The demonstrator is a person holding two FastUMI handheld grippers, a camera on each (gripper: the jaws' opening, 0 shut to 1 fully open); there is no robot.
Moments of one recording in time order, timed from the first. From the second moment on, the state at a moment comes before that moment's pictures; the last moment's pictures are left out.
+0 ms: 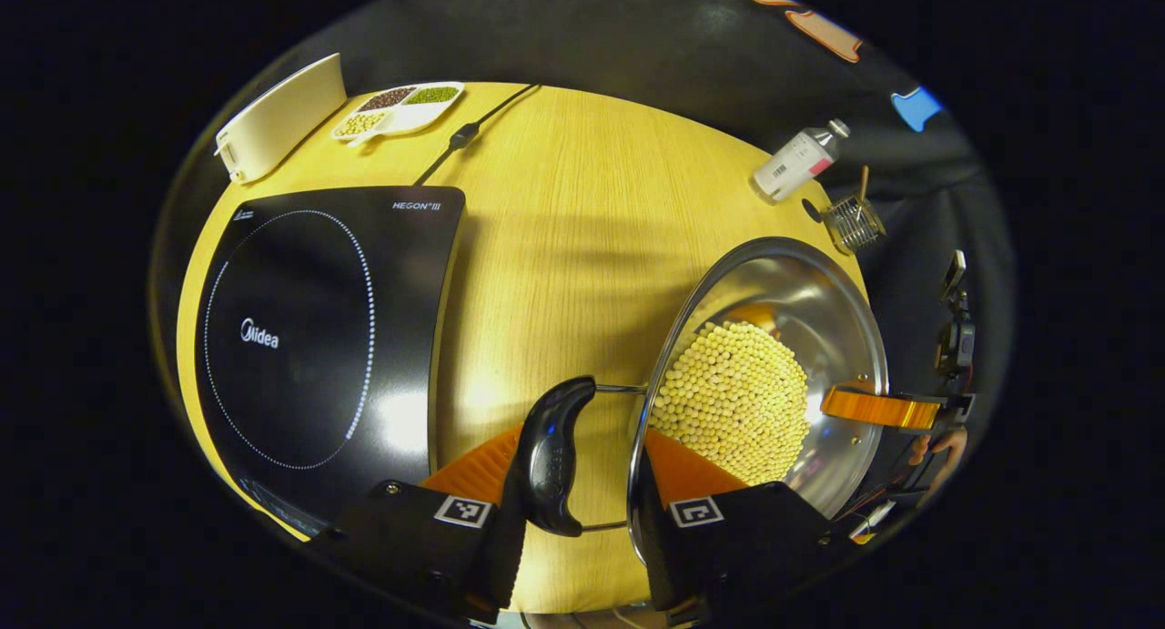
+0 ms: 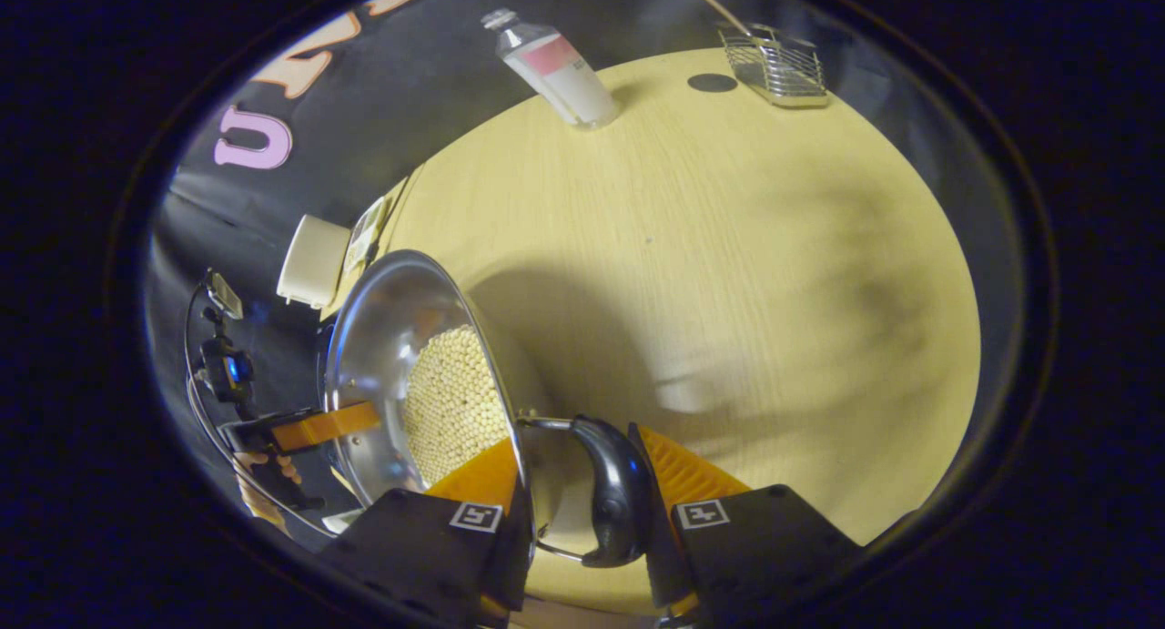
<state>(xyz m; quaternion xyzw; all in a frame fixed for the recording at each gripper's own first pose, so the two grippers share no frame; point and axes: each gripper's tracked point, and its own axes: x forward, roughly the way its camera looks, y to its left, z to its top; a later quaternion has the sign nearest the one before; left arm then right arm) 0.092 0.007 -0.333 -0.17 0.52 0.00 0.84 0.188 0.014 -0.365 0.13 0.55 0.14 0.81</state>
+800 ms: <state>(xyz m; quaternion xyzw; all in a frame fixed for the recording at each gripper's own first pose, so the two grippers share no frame) 0.020 0.141 -0.286 -0.16 0.50 -0.04 0.85 0.098 0.155 -0.322 0.14 0.54 0.12 0.82</state>
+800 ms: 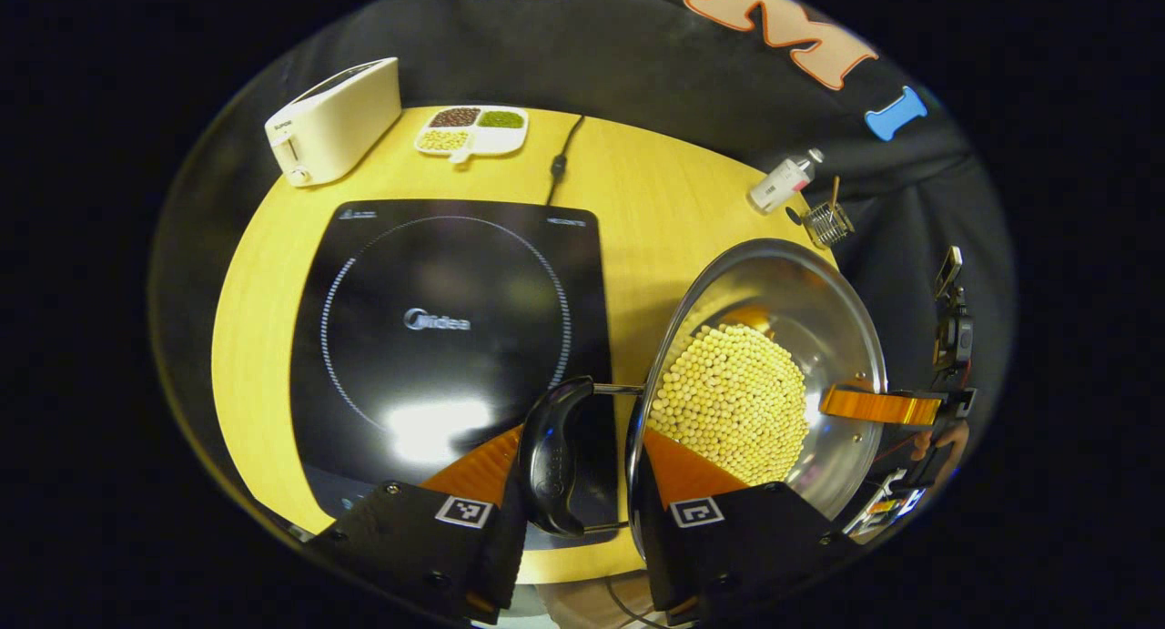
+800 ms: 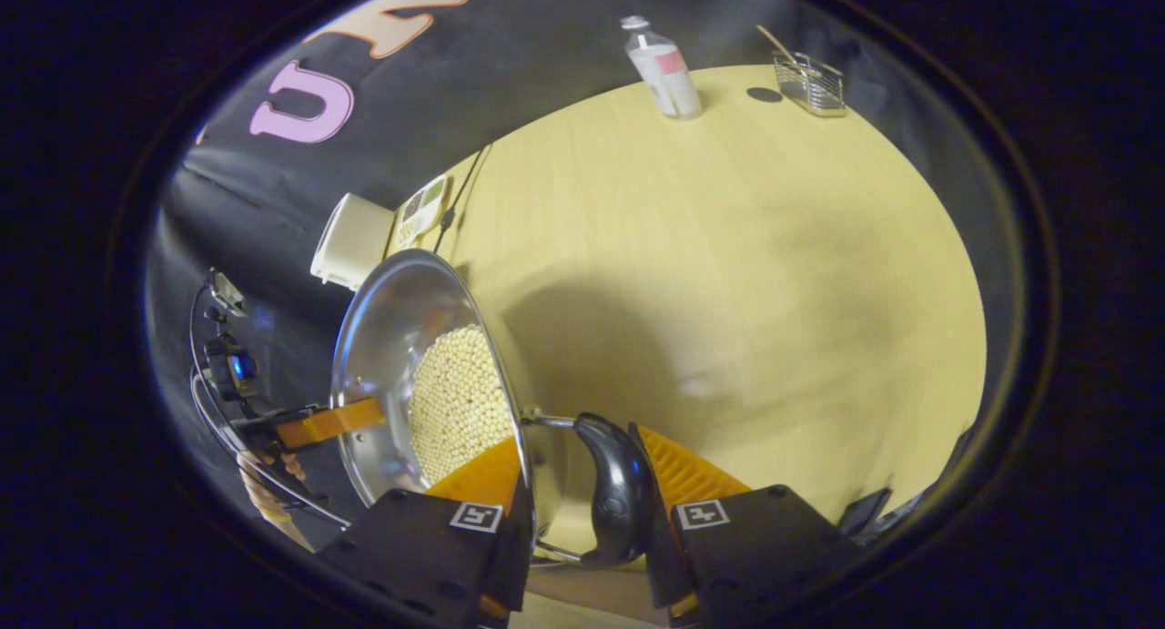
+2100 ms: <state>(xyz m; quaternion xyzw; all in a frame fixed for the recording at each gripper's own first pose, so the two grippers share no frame) 0.040 0.350 -0.311 -0.12 0.44 0.02 0.89 0.150 0.359 -0.367 0.12 0.51 0.12 0.84</state>
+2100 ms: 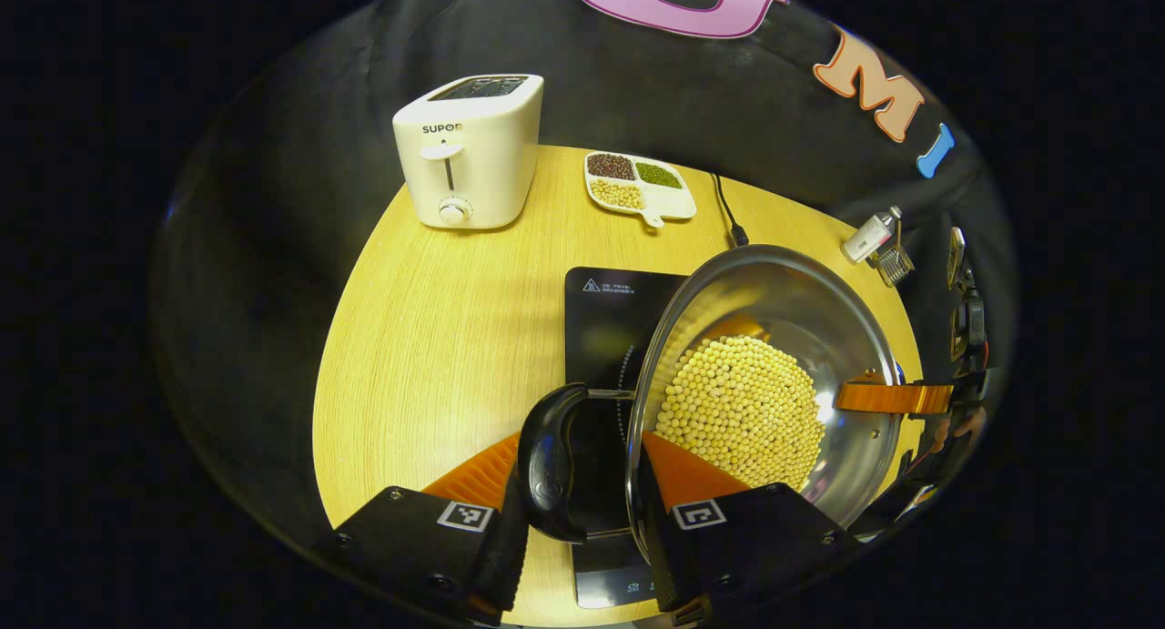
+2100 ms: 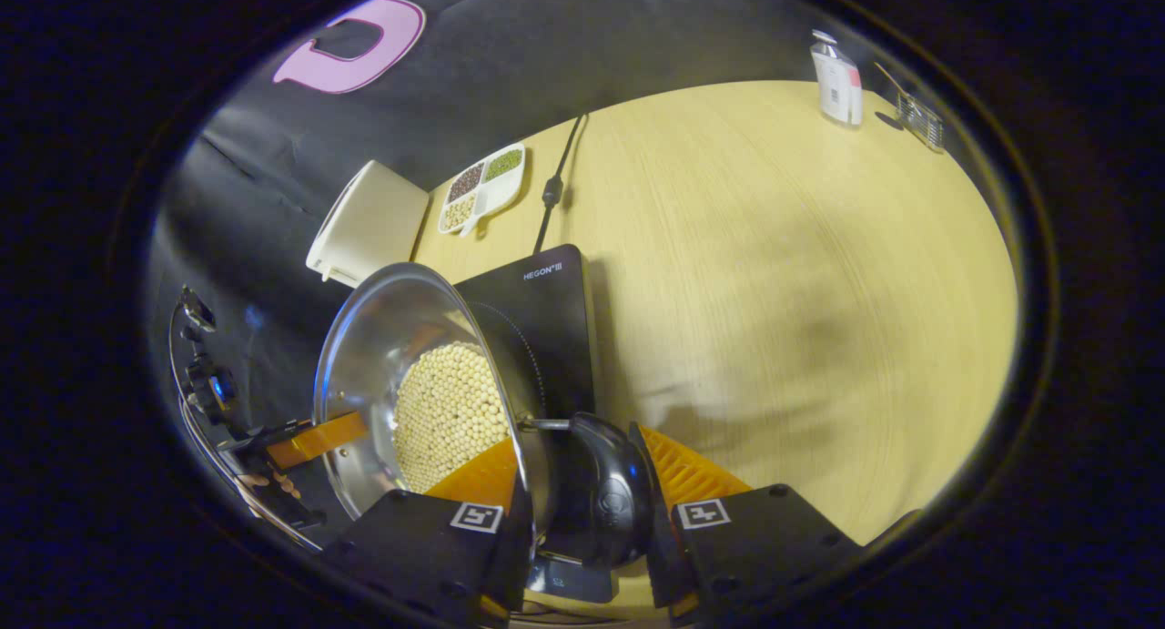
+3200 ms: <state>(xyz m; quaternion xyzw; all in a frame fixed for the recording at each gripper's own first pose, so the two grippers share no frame) 0.051 0.361 -0.265 -0.10 0.33 0.07 0.94 0.174 0.368 -0.324 0.07 0.39 0.16 0.90</state>
